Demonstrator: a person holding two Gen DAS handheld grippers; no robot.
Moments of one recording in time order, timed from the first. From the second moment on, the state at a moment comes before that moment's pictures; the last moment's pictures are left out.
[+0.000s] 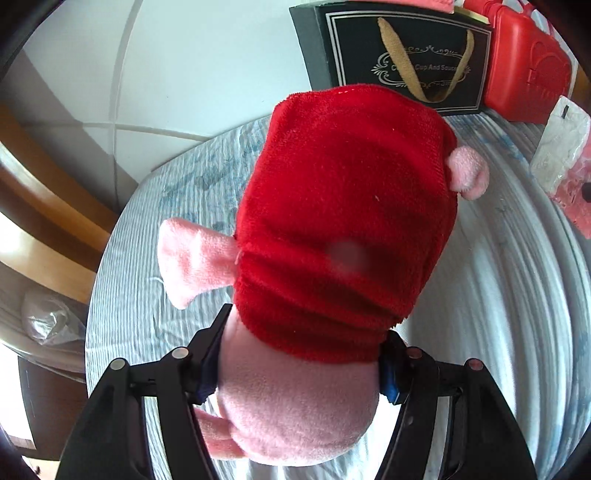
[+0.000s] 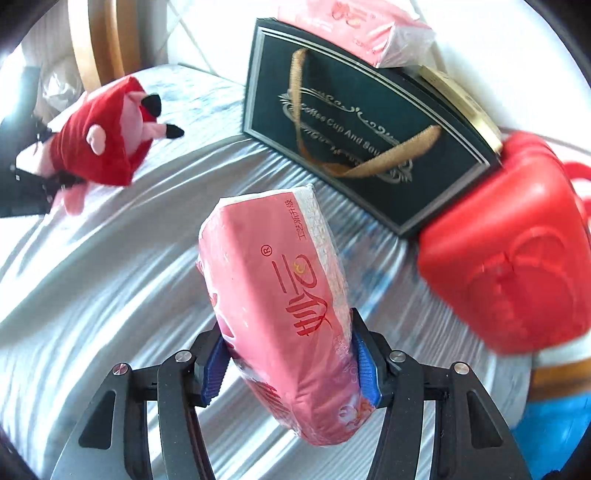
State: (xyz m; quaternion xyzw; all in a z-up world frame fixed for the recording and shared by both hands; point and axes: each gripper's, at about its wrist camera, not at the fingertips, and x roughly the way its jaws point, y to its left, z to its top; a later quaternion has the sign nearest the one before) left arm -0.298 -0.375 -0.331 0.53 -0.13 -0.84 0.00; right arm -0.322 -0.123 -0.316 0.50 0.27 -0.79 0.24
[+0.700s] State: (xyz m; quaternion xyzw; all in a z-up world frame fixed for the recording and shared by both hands) left arm -0.159 -0.313 -0.228 0.52 -0.02 -0.85 0.07; right arm -0.138 -0.087 -0.234 0.54 0.11 -0.80 0.22
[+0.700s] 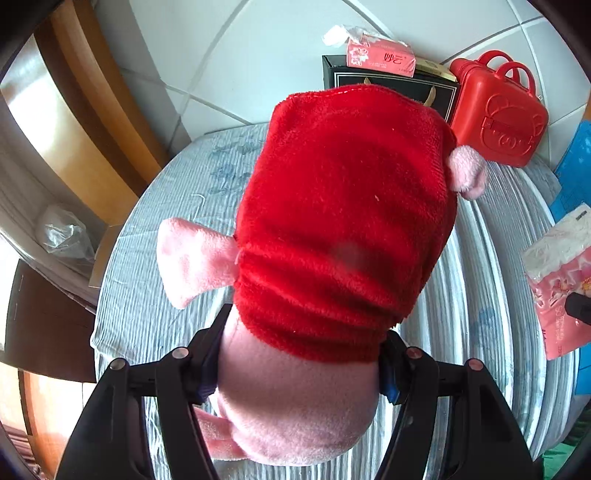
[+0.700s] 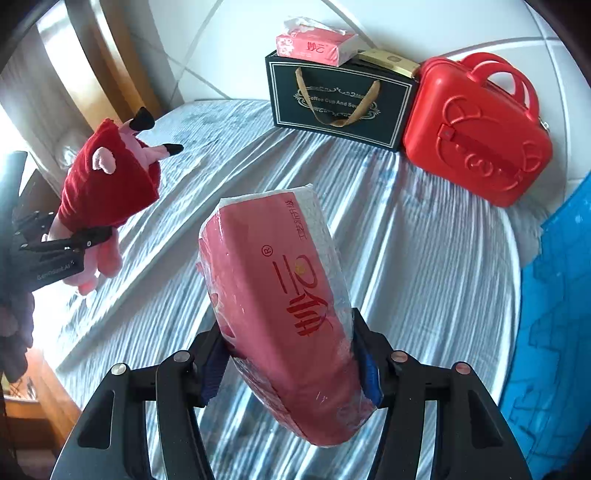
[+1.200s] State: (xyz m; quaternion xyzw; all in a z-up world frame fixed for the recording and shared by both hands) left arm -0.076 -0.251 -0.174 0.49 0.00 -0.86 0.09; right arm -0.056 -0.051 -0.170 0.52 0.08 -0.81 0.24
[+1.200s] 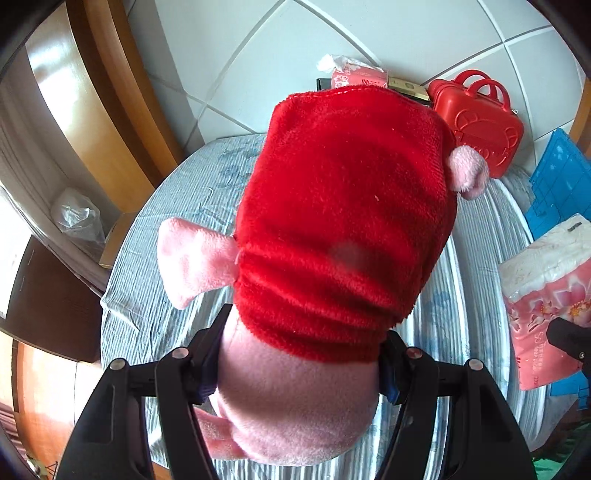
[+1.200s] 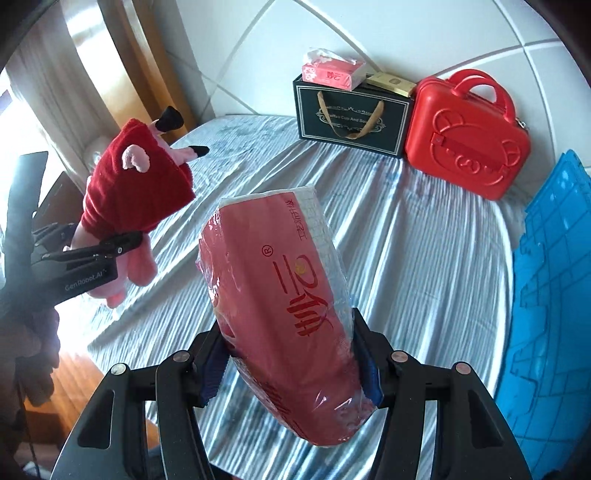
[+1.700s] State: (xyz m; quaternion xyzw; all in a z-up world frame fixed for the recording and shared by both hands) left arm -0.051 -0.211 -0.121 0.45 0.00 -0.89 0.09; right arm -0.026 -0.022 -0.131 0.48 0.07 -0.83 0.27
